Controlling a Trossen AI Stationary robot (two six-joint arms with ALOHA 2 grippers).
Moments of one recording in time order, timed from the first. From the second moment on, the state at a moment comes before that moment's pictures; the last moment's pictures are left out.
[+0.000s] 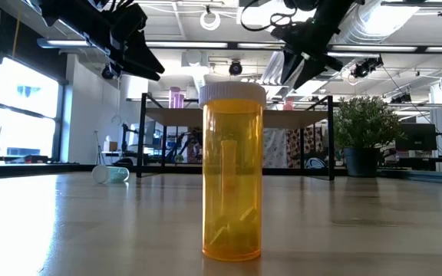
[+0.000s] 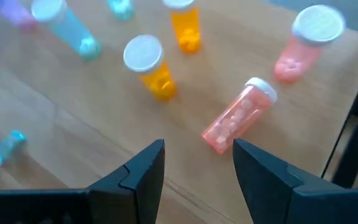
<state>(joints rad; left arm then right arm) 0.46 0.98 0.69 -0.21 -0.09 -0.04 -0.41 1.38 1.26 -0.78 0.23 0.58</state>
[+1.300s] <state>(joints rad) 0.46 0.98 0.69 -0.21 -0.09 -0.04 -0.50 1.55 1.52 -1.10 0.18 0.92</state>
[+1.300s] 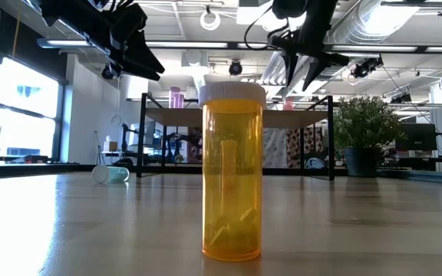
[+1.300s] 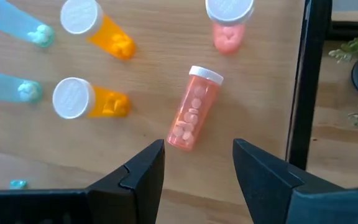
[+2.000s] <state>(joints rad) 0.46 0.98 0.69 -0.21 -0.09 -0.04 -0.51 1.64 1.52 -1.05 0.25 1.02</state>
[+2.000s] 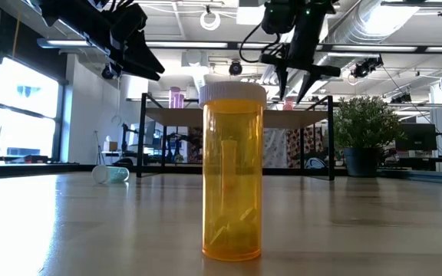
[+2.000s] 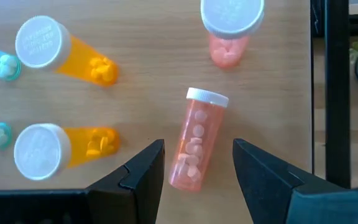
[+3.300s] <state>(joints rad) 0.46 0.98 0.69 -0.21 -0.09 -0.02 -0.50 1.72 1.52 -1.06 0.27 1.05</state>
